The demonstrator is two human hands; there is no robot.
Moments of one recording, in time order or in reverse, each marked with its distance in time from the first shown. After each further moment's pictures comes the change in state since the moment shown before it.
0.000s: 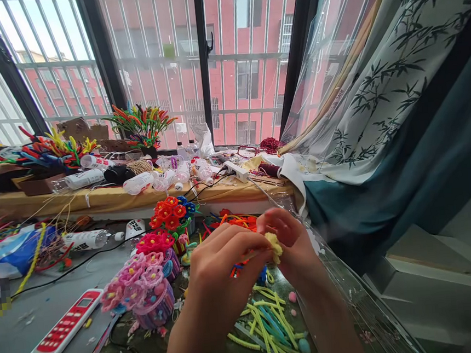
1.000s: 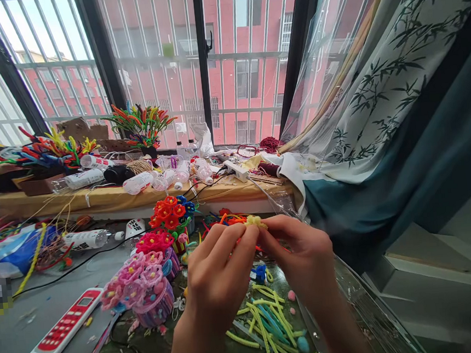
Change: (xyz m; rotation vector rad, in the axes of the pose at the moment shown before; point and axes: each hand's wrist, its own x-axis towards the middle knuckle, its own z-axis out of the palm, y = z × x) left_hand -0.001 -0.010 0.011 0.438 0.212 0.338; right_hand -0.011 -0.028 0.028 -0.832 0.193 -0.256
